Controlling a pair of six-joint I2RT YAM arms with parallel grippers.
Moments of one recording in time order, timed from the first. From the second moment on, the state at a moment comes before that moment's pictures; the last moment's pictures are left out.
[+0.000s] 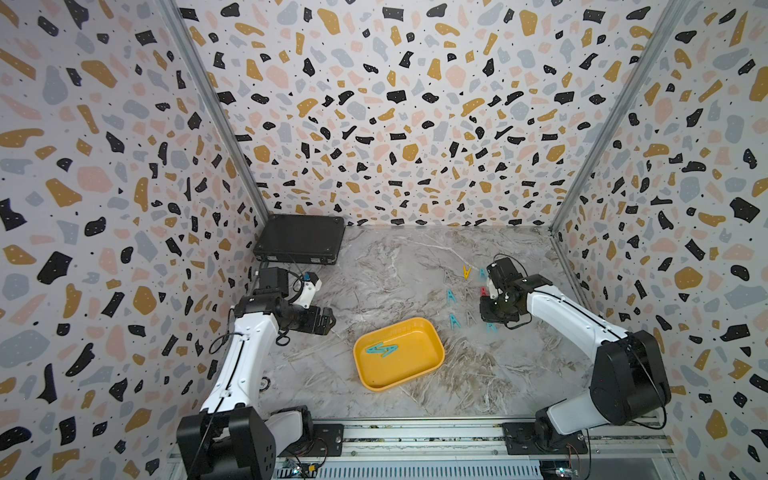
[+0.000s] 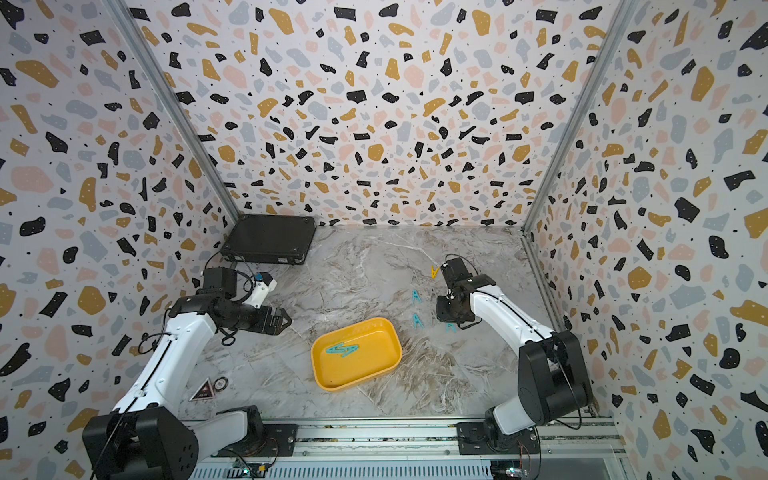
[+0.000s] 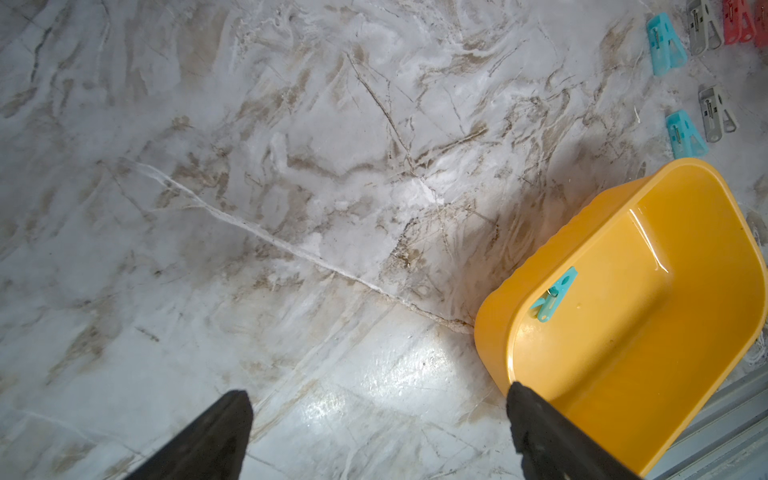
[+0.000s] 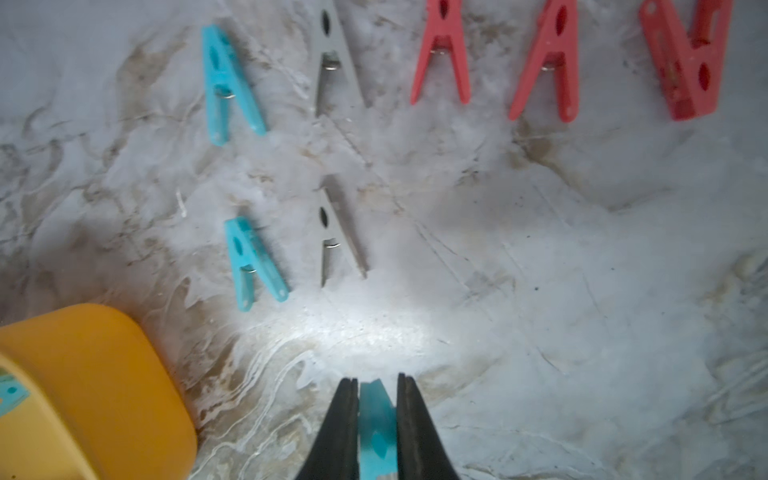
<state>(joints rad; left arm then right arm) 0.15 1.18 0.96 -0.96 0.38 0.32 0.33 1.51 1.06 -0.82 -0.05 0.37</state>
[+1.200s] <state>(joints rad) 0.15 1.18 0.96 -0.96 0.38 0.32 0.23 1.84 1.17 -0.65 -0.07 0.37</state>
